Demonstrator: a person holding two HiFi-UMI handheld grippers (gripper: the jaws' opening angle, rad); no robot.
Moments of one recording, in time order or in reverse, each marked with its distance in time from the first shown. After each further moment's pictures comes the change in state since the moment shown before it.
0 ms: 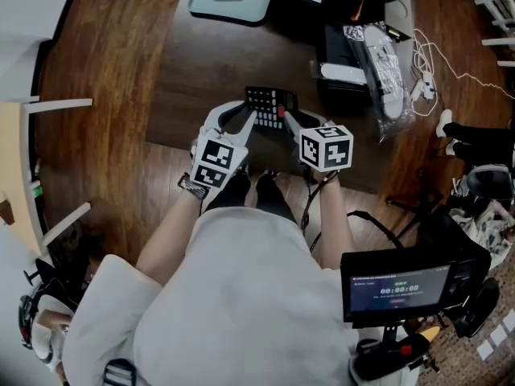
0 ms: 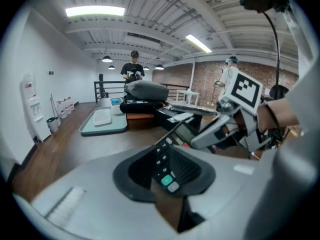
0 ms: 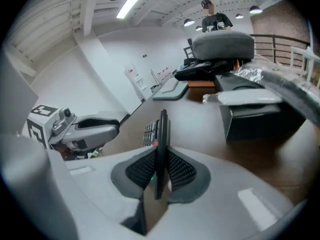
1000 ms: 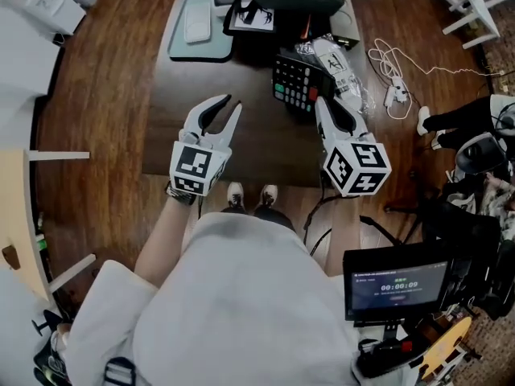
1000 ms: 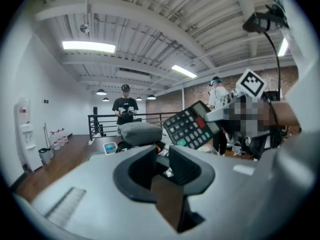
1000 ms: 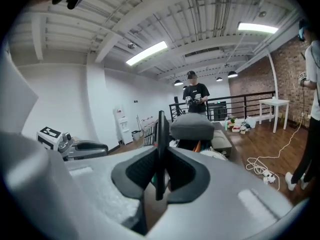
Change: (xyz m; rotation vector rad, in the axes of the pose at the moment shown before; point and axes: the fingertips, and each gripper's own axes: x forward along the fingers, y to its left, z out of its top) left arm -0.045 -0.012 0.135 0.157 -0.353 0.001; right arm -0.208 -0.014 0.124 -0.112 -0.592 -0.291
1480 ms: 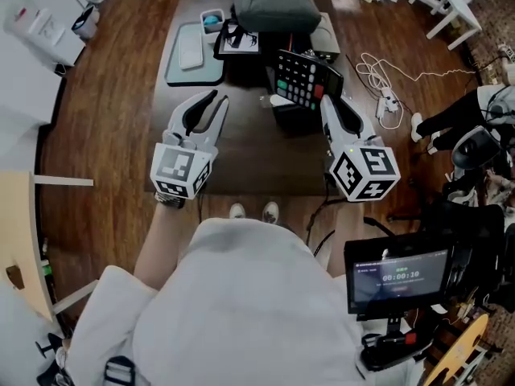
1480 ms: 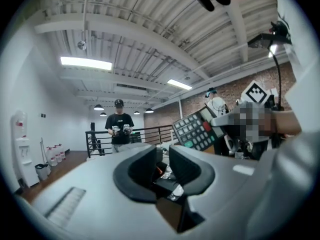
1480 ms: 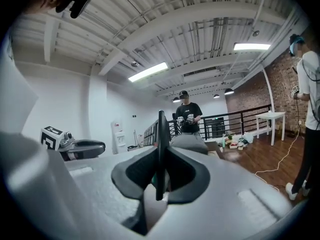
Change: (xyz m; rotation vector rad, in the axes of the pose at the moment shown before) left arm -0.020 0.008 0.094 0.050 -0.161 0.005; right arm -0.054 -0.007 0.068 -0.032 -0.206 -0.035
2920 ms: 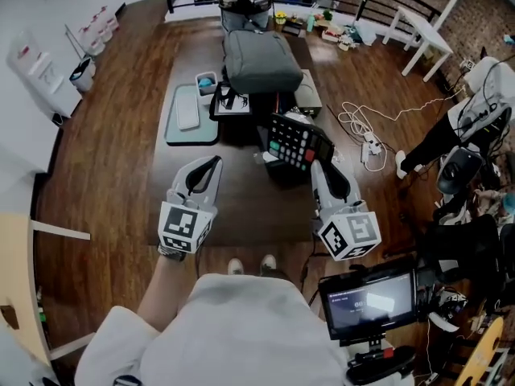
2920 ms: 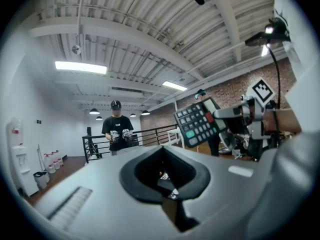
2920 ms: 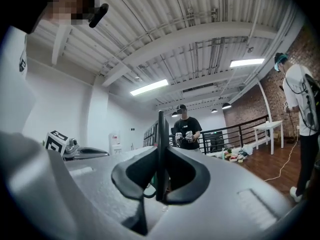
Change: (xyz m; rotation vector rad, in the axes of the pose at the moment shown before) left arm -0.021 -0.005 0.006 0.075 -0.008 -0.049; right arm -0.042 0.029 0.023 -0.018 -0.178 -0.031
